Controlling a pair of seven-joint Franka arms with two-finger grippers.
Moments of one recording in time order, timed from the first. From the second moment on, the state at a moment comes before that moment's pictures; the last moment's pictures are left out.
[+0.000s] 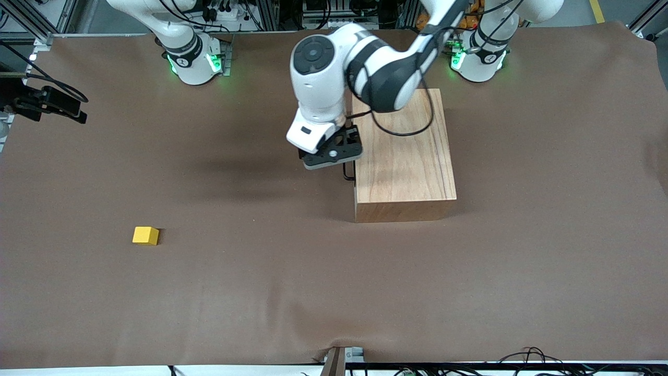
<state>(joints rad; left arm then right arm) -1.00 0.65 0.16 -1.17 -0.01 1.80 -1.06 0.00 0.01 -0.01 -1.45 0.04 1.33 0.07</state>
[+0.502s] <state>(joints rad) -1.12 0.75 0.23 -1.17 0.07 1.73 -1.07 0.00 0.01 -0.01 -1.45 0.04 1.33 0.07</state>
